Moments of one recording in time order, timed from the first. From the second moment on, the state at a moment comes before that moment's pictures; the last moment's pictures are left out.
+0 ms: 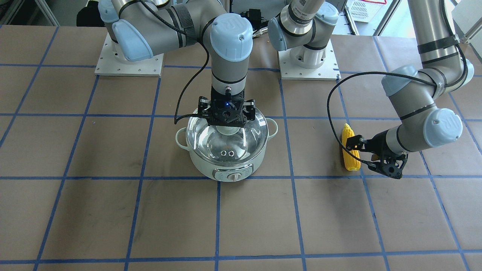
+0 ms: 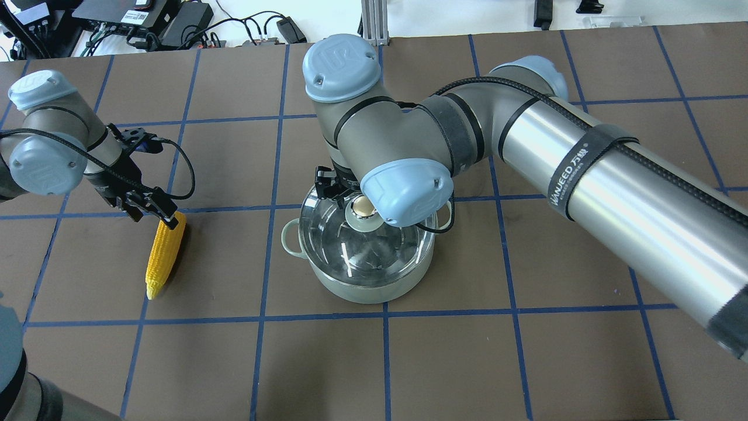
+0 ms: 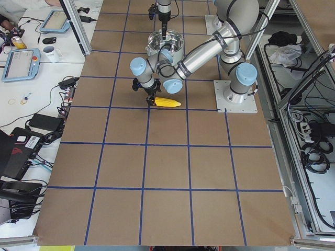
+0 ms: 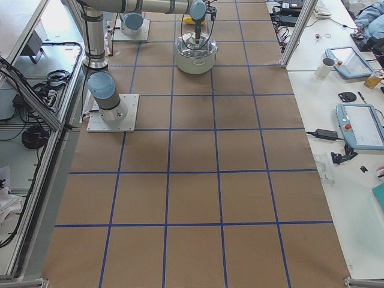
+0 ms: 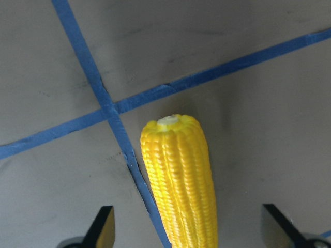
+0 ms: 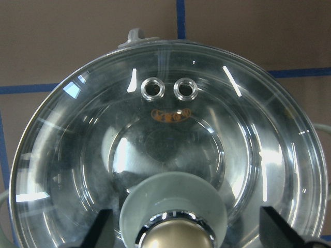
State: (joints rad) left arm -1.17 -1.91 -1.83 -1.25 1.60 0.71; right arm 2.05 -1.27 1.60 -1.88 -1.59 0.53
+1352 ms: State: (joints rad) left arm -1.17 -1.95 -1.82 -1.31 1.60 0.65; right arm 2.01 -1.32 1.56 -1.87 -1.55 0.47
